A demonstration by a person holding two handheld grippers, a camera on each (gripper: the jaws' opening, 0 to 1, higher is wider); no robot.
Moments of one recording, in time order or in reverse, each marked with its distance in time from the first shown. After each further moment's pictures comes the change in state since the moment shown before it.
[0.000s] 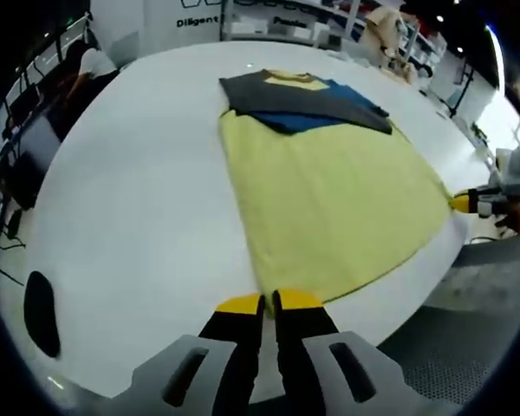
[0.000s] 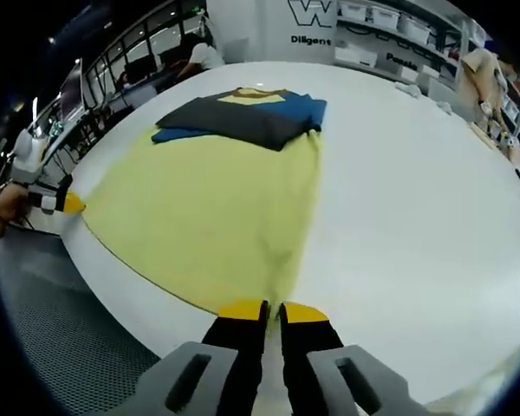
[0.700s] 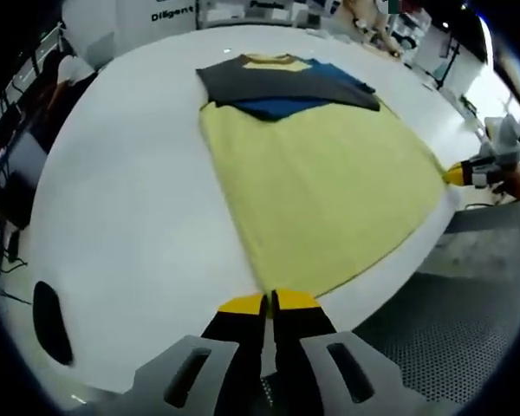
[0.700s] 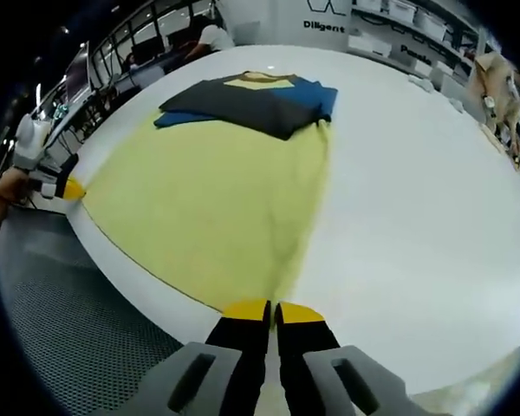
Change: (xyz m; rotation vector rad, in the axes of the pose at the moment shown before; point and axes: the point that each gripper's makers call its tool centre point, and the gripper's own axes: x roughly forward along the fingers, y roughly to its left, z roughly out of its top) left arm -0.012 -0.009 -0.020 0.122 0.101 -0.036; right arm -0.012 0.005 -0.018 -0.066 0.114 0.015
